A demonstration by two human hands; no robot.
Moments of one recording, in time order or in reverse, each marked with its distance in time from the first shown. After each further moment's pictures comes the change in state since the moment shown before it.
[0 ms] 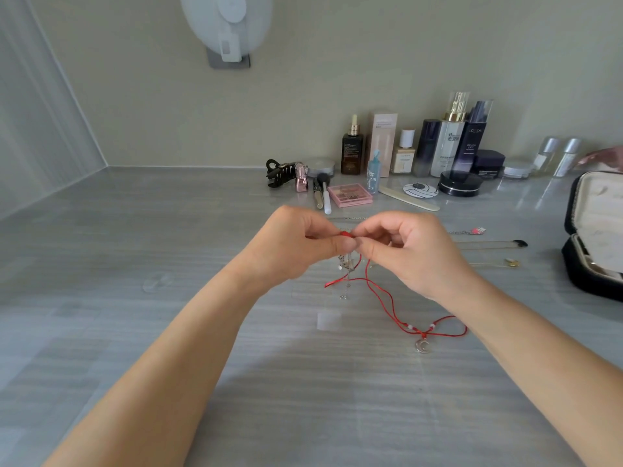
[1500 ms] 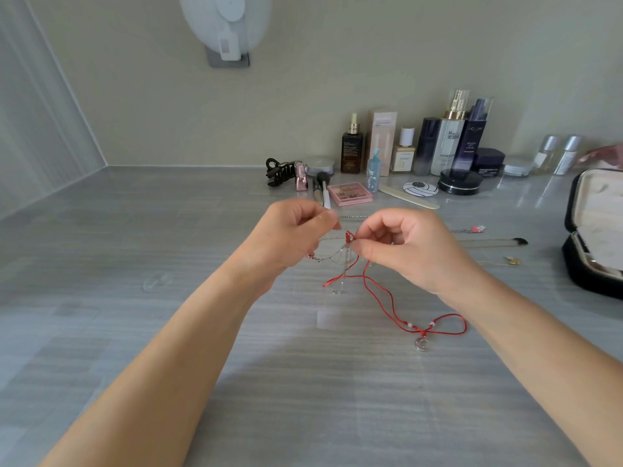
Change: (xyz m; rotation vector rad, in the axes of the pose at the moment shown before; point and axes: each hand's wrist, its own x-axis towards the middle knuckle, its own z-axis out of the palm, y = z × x) left_hand 0.006 -0.005 0.003 -0.160 0.115 -0.046; right_hand 0.001 -0.002 -0.004 0.030 -0.021 0.064
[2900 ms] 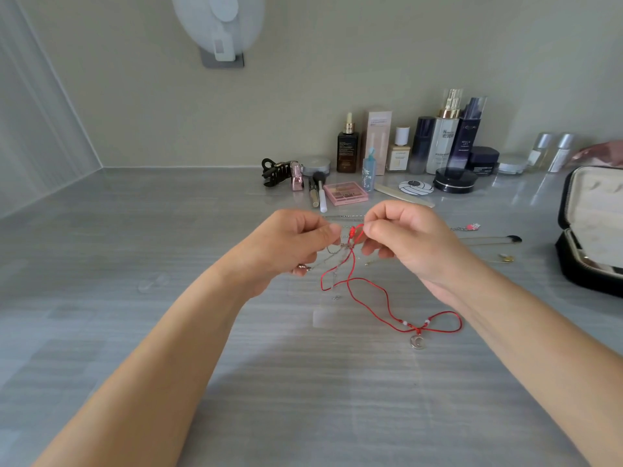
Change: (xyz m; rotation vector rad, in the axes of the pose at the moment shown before) left_hand -0.003 0.000 -0.003 0.020 -0.201 -0.106; right_hand 0.000 -0.005 -0.003 0.136 0.030 0.144
